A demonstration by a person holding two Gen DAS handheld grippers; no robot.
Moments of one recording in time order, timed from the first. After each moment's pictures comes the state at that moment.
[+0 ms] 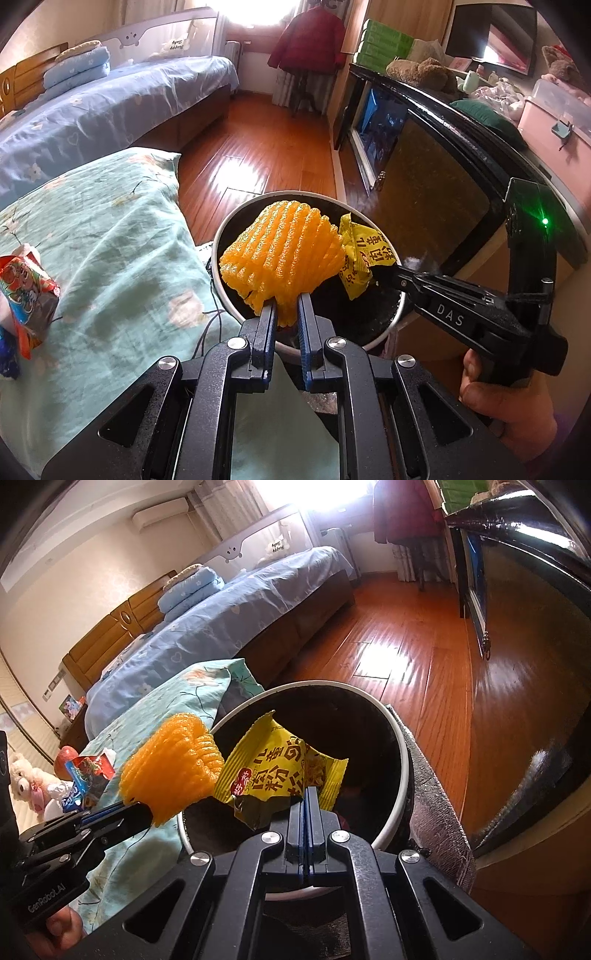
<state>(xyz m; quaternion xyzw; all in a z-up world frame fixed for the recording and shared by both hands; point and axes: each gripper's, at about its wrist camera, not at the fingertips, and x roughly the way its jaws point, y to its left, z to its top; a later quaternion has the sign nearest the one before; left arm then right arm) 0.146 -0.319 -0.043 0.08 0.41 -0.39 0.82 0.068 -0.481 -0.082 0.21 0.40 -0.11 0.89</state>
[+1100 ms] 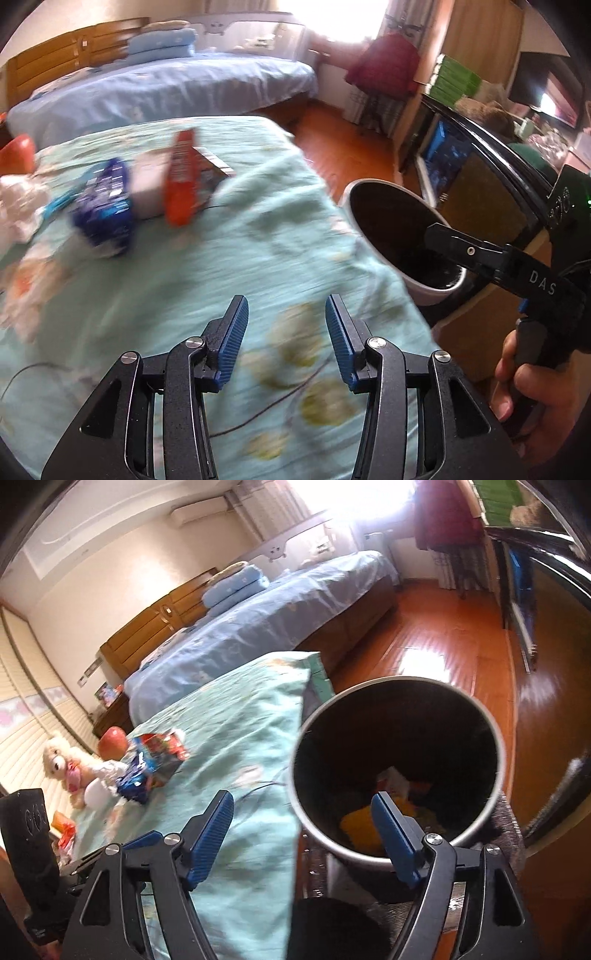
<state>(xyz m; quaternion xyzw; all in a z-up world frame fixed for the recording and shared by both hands) 0.126 -0.186 -0.059 0.01 0.42 -0.26 0.87 0.071 -0.401 -0.061 0.21 0.38 -0.03 0.90</state>
